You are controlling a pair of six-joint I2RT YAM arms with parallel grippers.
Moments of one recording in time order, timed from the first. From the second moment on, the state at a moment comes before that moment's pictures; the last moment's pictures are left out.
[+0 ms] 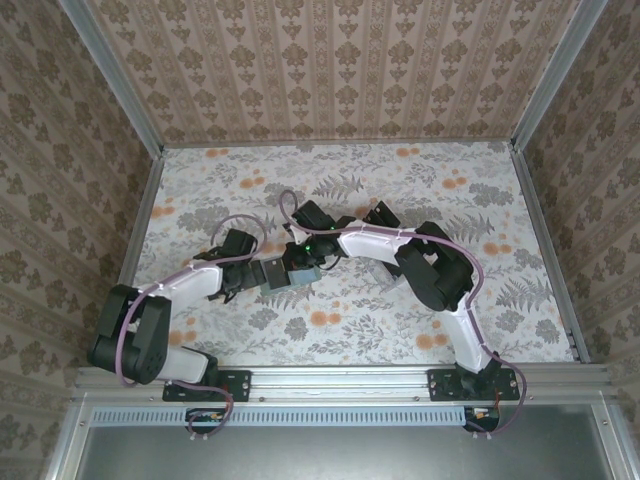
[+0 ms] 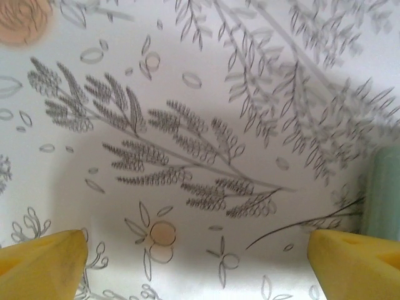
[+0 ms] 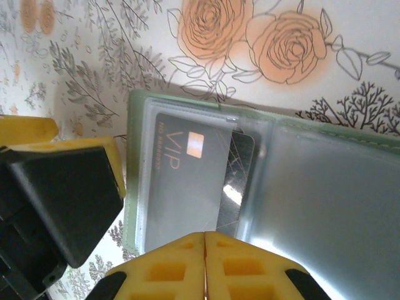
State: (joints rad) left arm -0.38 1.38 0.62 -0.47 -0.24 -0.64; right arm 0.77 2.15 1.51 -0.34 -0.42 0.55
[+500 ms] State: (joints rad) left arm -0.35 1.37 0.62 -0.44 -0.23 -0.64; right arm 0.76 2.16 1.51 -0.34 -0.41 0.55
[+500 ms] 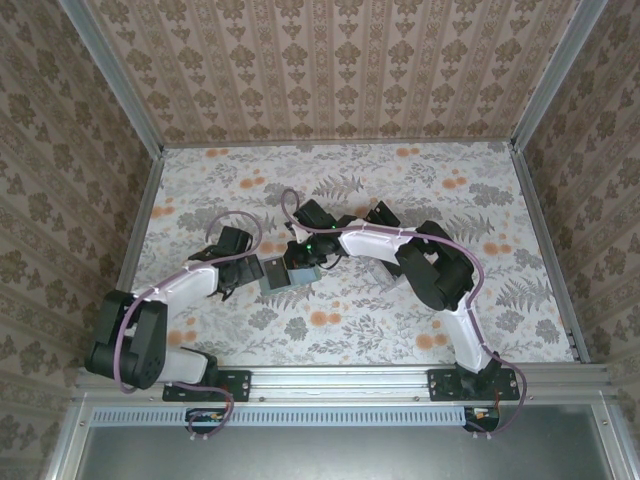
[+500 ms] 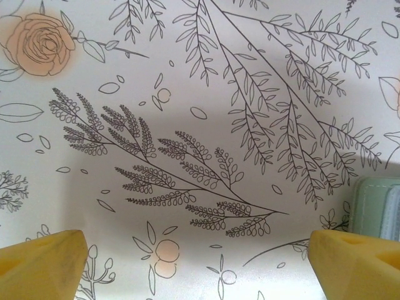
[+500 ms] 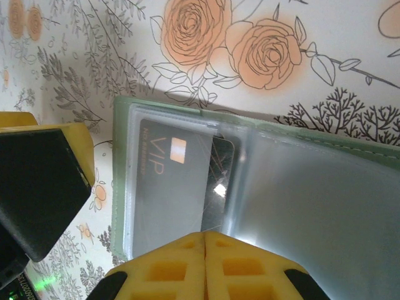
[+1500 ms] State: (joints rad) left arm -0.35 1.41 0.62 -0.42 -0.23 -0.64; right arm 0.78 2.25 1.60 -0.35 -0.43 0.55
